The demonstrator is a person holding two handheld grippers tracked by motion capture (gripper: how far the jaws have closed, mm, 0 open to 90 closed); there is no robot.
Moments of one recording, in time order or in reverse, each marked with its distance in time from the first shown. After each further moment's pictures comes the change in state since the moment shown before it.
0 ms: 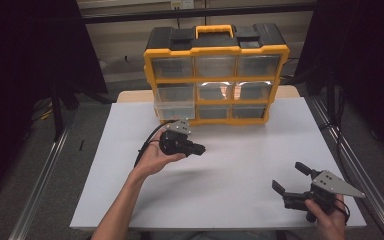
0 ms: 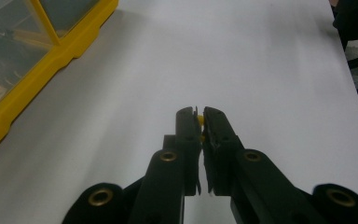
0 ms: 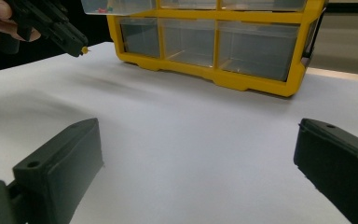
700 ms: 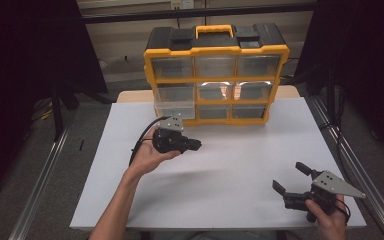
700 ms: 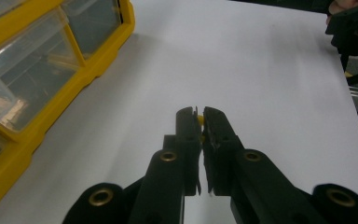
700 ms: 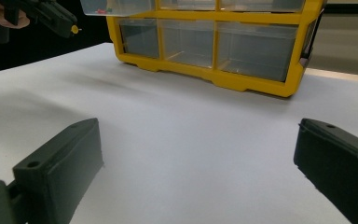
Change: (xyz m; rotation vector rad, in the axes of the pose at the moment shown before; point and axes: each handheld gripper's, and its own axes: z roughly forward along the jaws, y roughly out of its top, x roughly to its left) left arm -0.005 0.005 -0.024 -0.070 0.051 0.007; right arm 0.000 0.000 -0.001 0.002 -0.002 0.002
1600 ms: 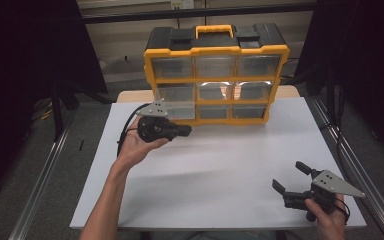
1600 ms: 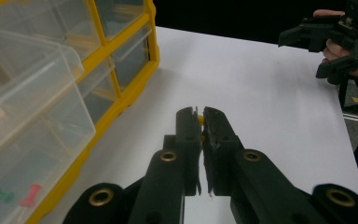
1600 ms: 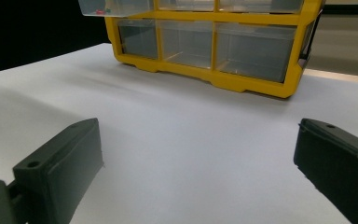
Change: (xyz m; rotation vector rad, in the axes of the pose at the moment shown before) left arm 0.009 0.025 -0.046 -0.081 0.059 0.008; right arm 0.000 0.001 0.002 -0.005 -0.006 0.000
